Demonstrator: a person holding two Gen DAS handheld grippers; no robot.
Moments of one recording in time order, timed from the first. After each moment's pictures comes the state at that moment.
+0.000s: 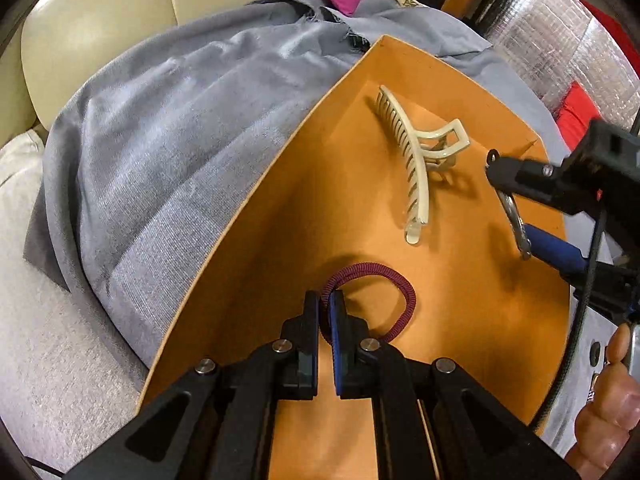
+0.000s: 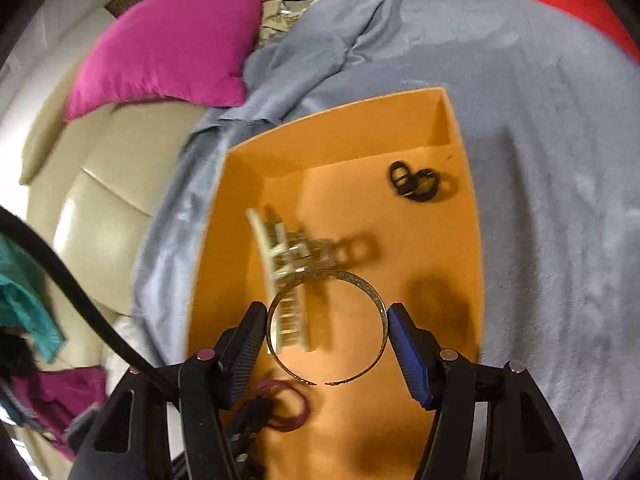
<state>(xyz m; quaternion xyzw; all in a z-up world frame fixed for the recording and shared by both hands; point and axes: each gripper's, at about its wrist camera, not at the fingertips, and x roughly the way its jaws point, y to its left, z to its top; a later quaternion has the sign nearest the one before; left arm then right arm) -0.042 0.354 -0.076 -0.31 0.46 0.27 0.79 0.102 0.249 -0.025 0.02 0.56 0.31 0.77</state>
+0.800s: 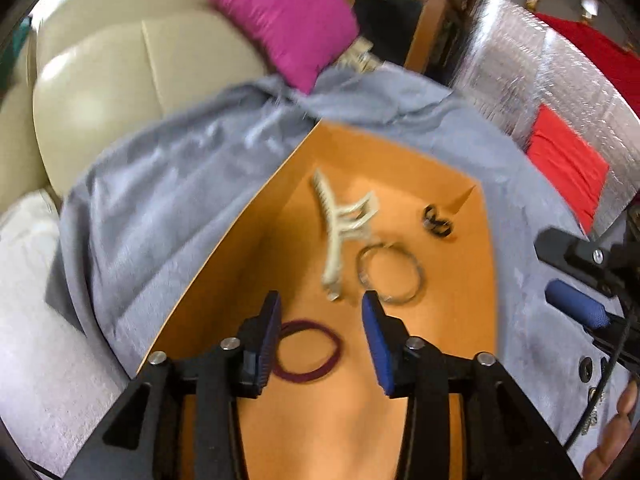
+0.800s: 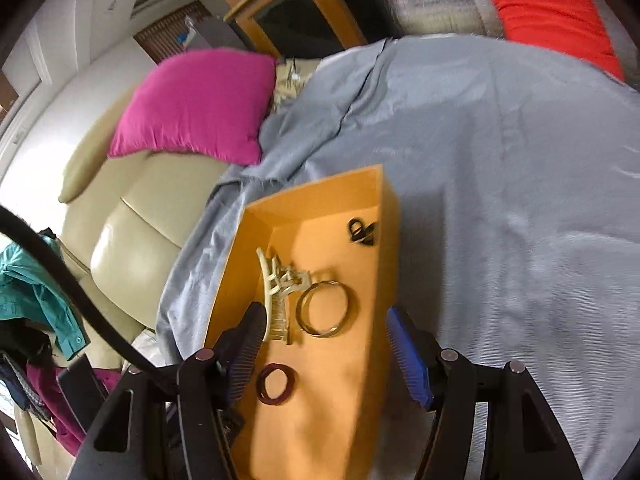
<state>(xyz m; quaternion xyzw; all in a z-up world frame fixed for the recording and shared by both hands) -0.030 0.304 -0.015 -0.23 0.36 0.30 0.86 0.095 0.148 0.033 0.07 0.48 0.35 0.80</state>
